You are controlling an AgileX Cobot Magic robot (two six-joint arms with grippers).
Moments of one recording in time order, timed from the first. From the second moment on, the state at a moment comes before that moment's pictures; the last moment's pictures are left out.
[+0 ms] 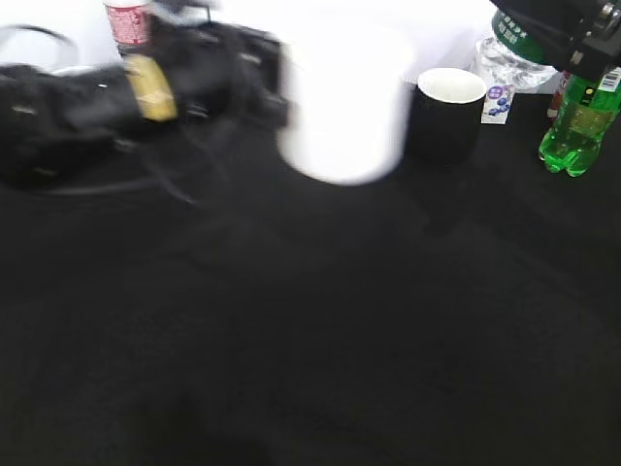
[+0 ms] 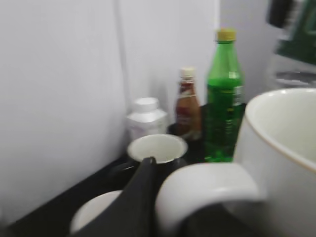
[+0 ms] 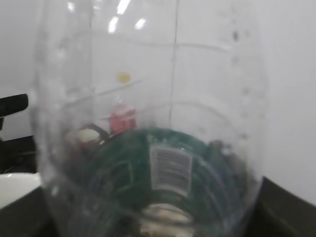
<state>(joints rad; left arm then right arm) -0.47 1.80 -0.98 0.69 -0.86 -0.46 -0.03 1.50 -0.74 -0.99 -1.21 0.69</state>
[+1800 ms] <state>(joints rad) -0.18 1.87 -0.41 0.33 -1.21 -0.21 -0.03 1.53 -0.74 -0.89 -1.04 0.74</state>
